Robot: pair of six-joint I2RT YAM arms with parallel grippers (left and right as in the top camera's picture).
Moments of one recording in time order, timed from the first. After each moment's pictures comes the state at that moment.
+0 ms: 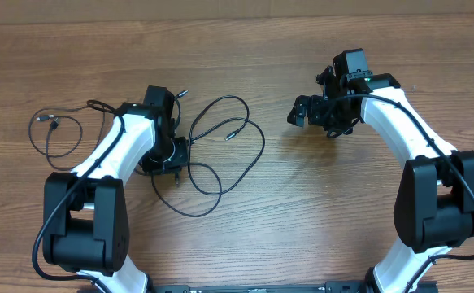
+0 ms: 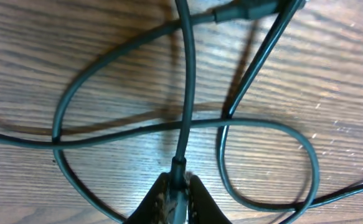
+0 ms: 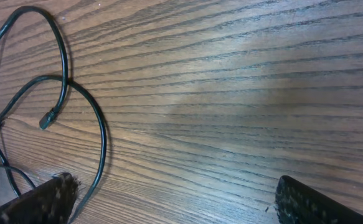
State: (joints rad) left arm -0.15 1.81 1.18 -0.96 0.11 -0.32; right arm 0.15 1.91 1.40 -0.80 -0.34 0.23
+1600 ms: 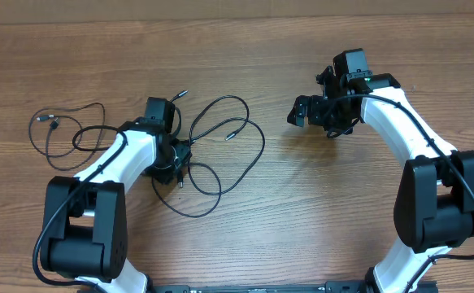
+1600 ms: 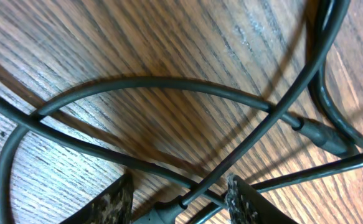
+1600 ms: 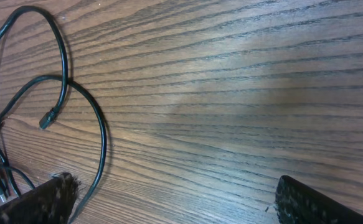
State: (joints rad) left arm -0.15 1.78 1.01 -0.67 0.07 -1.07; right arm 0.15 1.91 1.40 -0.80 -0.34 0.23
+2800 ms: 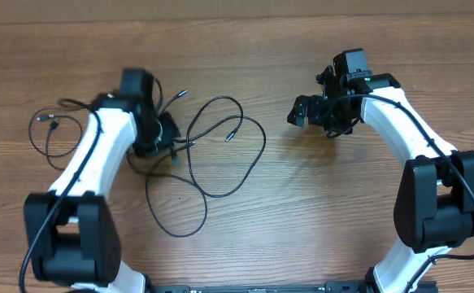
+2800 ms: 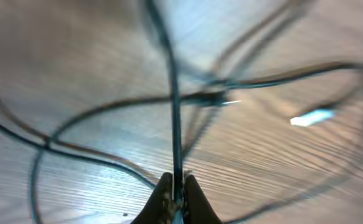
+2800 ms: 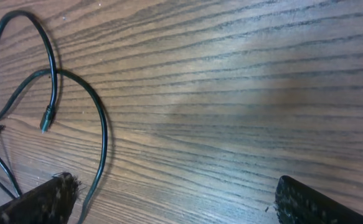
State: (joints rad) left arm -0.06 1.74 1.29 -0.94 0.19 -0.53; right arm 0.15 1.91 1.40 -0.80 -0.34 0.23
